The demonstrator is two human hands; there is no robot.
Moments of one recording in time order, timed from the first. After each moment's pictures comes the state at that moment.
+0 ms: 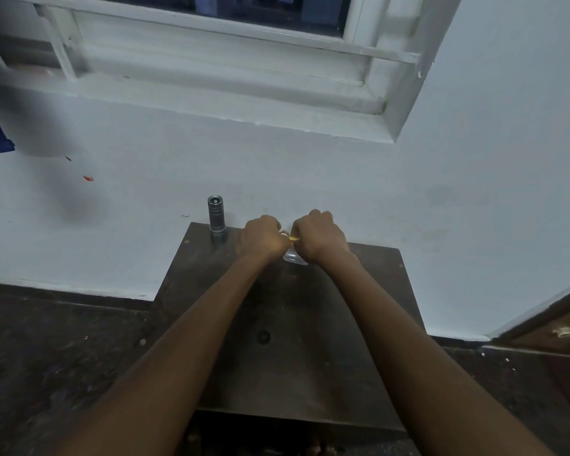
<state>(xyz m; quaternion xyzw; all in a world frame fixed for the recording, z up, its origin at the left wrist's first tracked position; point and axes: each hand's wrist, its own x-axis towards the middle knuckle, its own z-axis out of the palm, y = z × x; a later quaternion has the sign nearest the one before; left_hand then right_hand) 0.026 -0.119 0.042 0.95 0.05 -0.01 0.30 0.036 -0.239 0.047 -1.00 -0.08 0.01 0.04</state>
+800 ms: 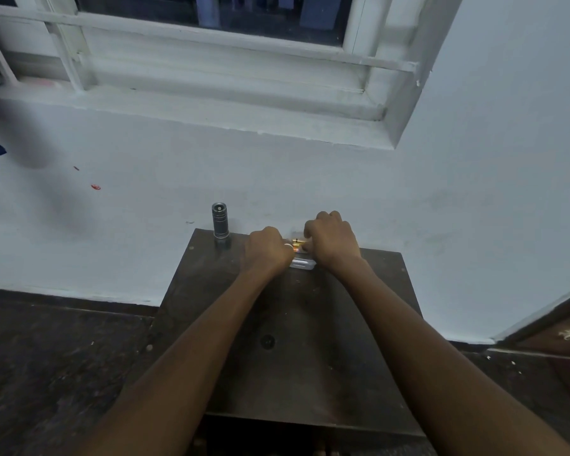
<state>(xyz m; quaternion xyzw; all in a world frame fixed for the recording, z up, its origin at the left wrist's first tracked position) 0.016 -0.120 0.040 0.96 0.05 -0.02 0.29 0.045 -0.257 0.039 -0.99 -0.10 -0.06 -0.01</state>
